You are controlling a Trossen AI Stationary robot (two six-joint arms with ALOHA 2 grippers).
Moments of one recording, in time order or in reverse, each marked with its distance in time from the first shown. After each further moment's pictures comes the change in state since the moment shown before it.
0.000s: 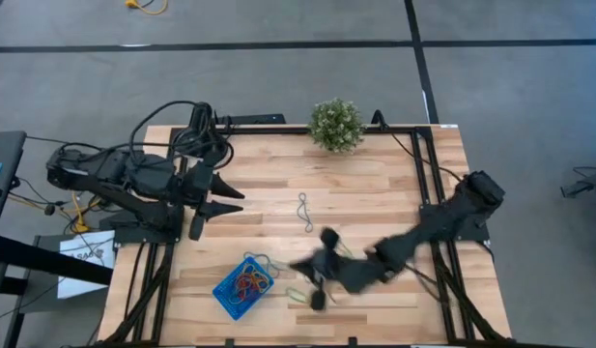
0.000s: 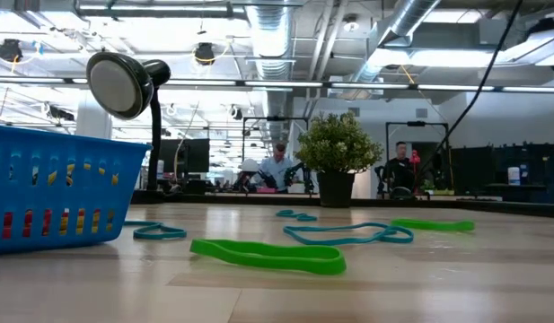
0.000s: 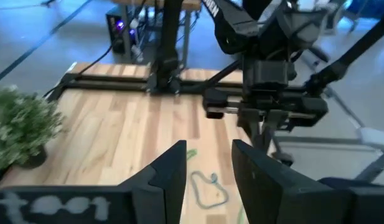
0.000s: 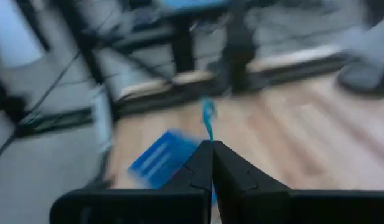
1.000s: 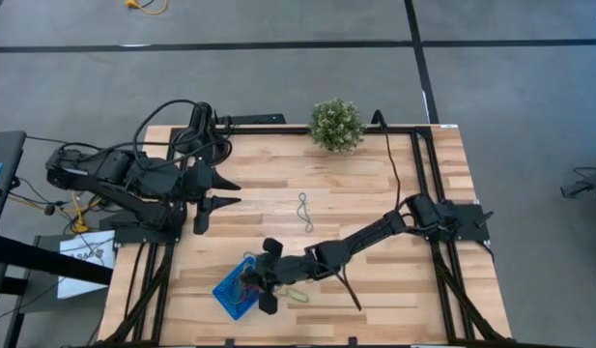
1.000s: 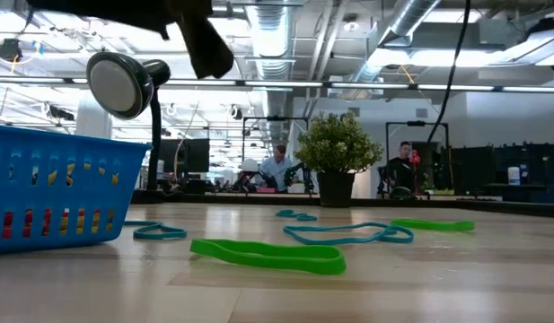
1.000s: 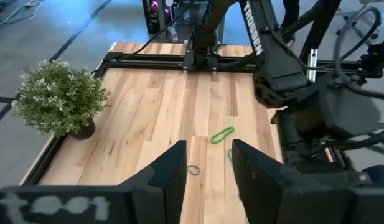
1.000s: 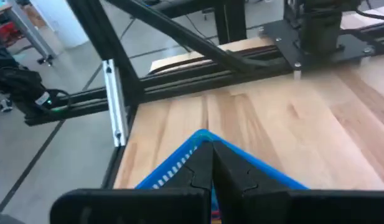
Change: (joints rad) left arm 0.001 -0.002 -0.001 -0.120 -0.135 0.011; right arm -0.181 0.495 0.385 0.132 -0.421 -0.022
